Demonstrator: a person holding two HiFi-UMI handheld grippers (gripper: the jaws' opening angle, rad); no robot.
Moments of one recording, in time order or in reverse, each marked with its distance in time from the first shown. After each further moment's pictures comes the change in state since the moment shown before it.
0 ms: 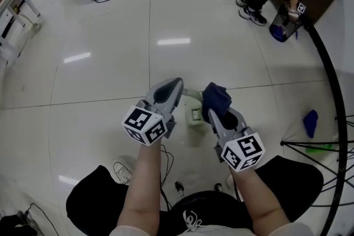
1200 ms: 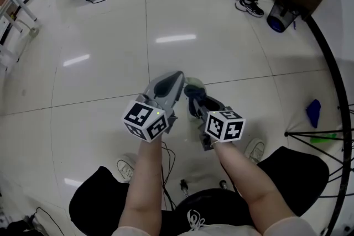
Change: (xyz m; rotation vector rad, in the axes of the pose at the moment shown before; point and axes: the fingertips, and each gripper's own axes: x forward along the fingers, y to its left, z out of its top) left arm 0.000 -0.013 0.002 0.061 0.031 -0.032; right arm 0.062 -0.013 -0.082 0.335 0.198 -0.092
